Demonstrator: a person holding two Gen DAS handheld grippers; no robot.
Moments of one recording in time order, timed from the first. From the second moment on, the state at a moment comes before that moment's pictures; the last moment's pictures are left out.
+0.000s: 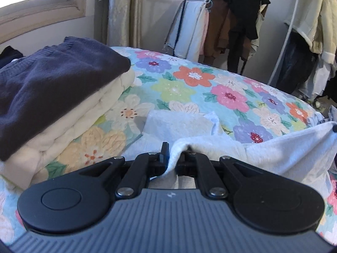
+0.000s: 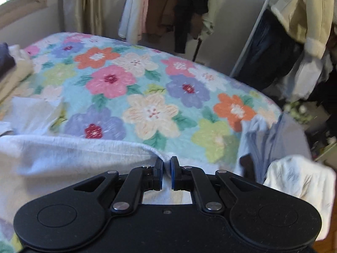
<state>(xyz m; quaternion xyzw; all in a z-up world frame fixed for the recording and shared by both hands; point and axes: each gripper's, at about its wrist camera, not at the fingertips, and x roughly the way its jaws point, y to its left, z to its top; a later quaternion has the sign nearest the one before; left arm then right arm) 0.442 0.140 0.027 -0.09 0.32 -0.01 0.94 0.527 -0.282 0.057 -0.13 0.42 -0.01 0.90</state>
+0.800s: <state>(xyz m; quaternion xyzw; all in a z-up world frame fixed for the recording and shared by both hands) 0.491 0.131 -0.004 0.01 0.29 0.03 0.96 0.567 -0.286 -0.022 -0.05 0.39 -0.01 0.92</state>
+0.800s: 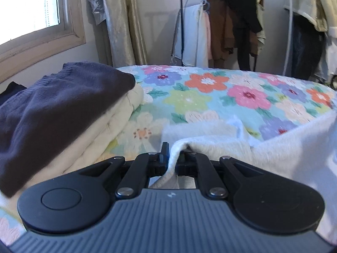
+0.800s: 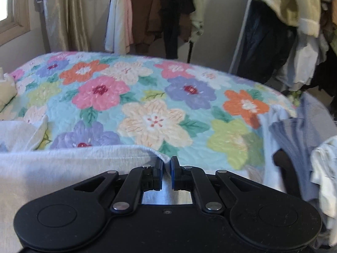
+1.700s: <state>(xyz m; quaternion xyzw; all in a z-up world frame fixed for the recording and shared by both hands) 0.387 0.161 -0.042 -0.11 0.38 0.07 0.91 0.444 -0.288 -0.046 -0.06 0.39 0.00 0.92</state>
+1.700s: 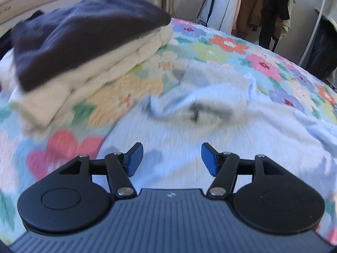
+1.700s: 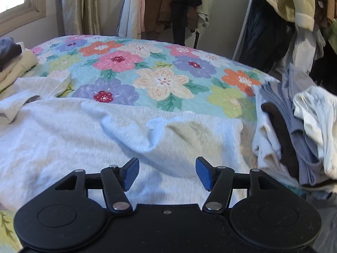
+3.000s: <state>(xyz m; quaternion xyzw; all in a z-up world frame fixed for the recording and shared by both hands) 0.344 0.191 -0.124 -0.42 0.31 0.11 0.85 0.396 -0.355 -0.135 0.15 0.30 -0.07 0.94</state>
